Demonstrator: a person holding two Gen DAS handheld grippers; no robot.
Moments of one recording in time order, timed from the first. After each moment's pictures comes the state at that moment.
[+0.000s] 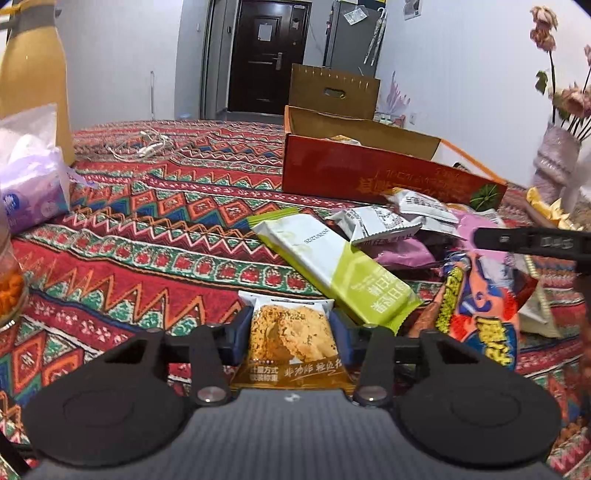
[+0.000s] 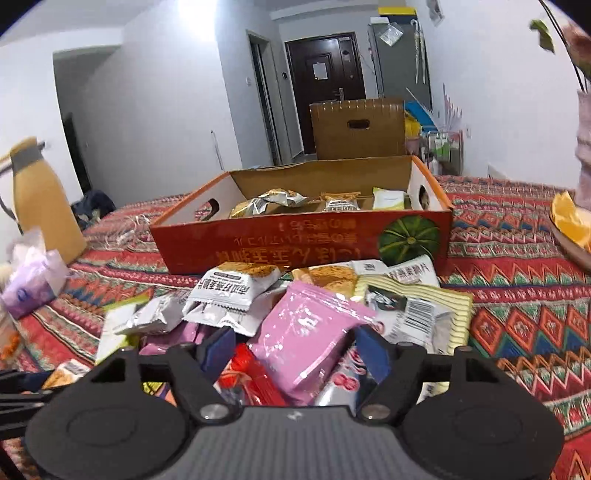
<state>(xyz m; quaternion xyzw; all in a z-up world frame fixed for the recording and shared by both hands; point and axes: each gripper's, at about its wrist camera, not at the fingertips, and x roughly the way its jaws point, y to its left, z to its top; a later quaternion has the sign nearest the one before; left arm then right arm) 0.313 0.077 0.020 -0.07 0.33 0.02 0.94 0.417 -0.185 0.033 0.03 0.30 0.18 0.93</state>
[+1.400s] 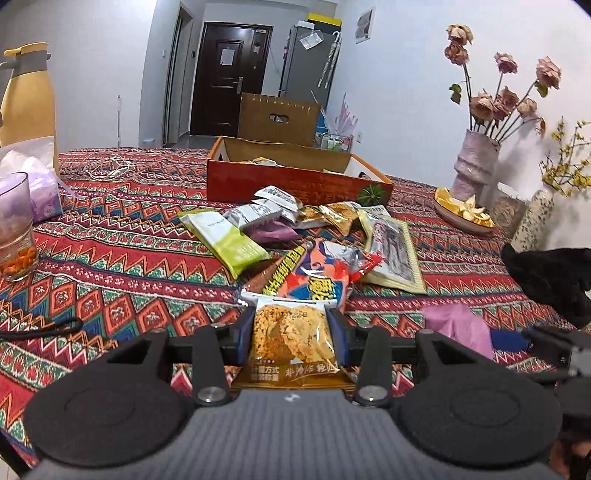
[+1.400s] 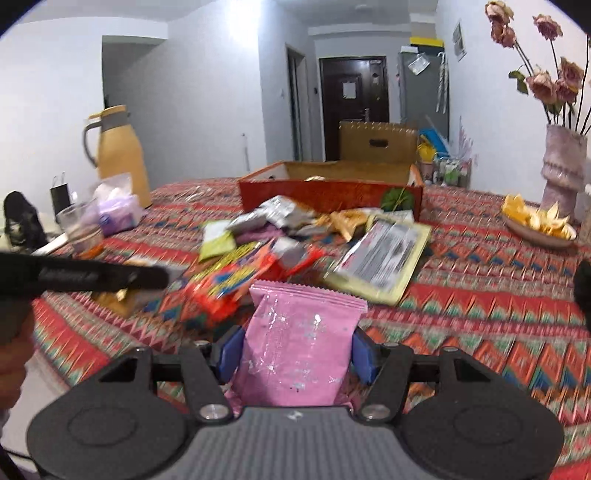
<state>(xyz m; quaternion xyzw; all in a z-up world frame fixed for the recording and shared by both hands) 0.181 -0.005 0.065 -0.06 0.28 -0.04 0.96 0.190 -0.228 0.042 -0.01 0.27 0.22 0.94</state>
